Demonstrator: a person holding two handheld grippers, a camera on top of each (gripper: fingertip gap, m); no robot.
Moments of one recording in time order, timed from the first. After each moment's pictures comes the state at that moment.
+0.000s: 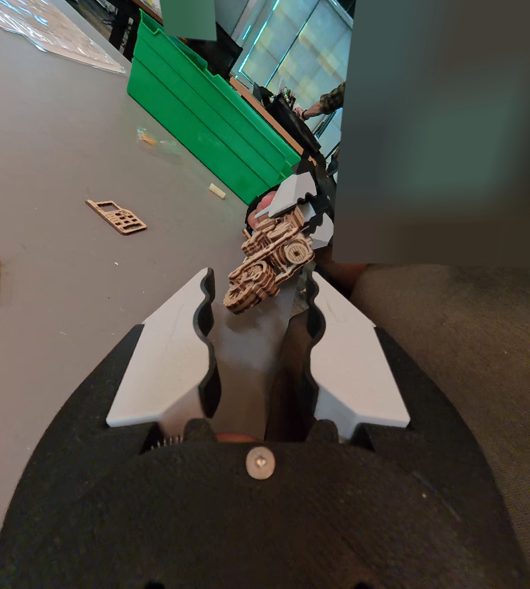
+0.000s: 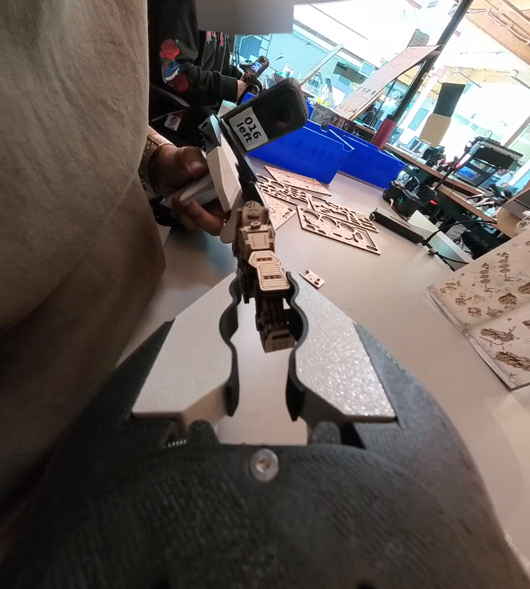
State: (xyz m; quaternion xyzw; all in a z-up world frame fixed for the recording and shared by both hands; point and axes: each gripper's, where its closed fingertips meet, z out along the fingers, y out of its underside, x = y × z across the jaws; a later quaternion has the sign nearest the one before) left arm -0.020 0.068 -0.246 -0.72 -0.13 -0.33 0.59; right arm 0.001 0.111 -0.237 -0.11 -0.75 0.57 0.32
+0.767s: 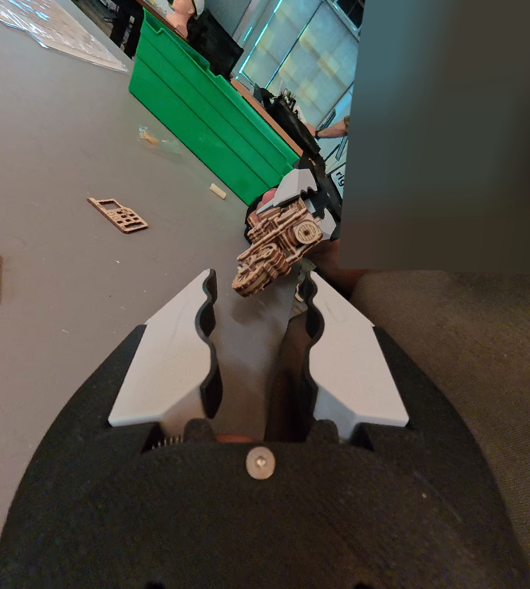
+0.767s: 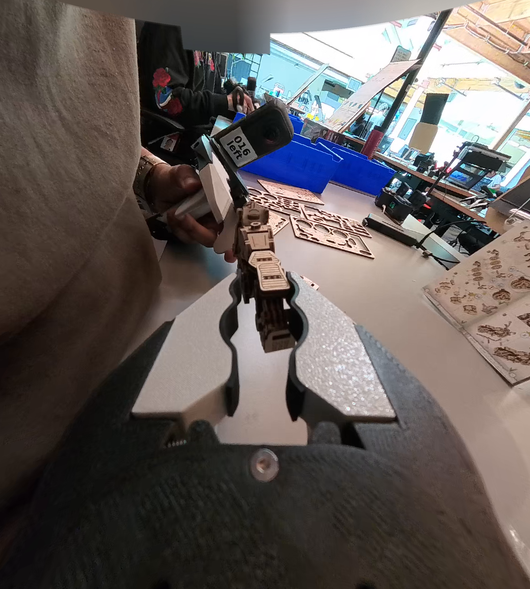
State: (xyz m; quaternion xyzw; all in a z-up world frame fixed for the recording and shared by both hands) left arm -0.022 0.068 -0.247 -0.72 -0.13 -0.33 0.59; right arm 0.000 0.117 -0.229 -0.13 -0.73 0.59 0.31
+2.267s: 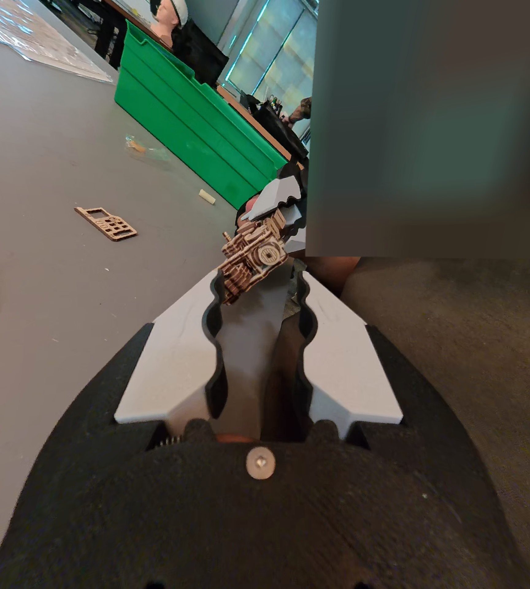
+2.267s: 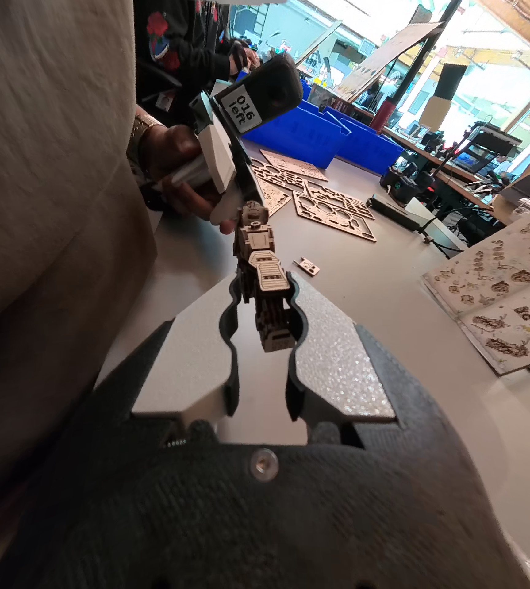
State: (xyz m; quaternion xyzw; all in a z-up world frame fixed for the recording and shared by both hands) left arm -0.018 0.066 -0.241 -0.71 -0.12 -0.34 0.60; right arm 0.000 0.117 -0.243 -0.12 -0.76 0.55 0.32
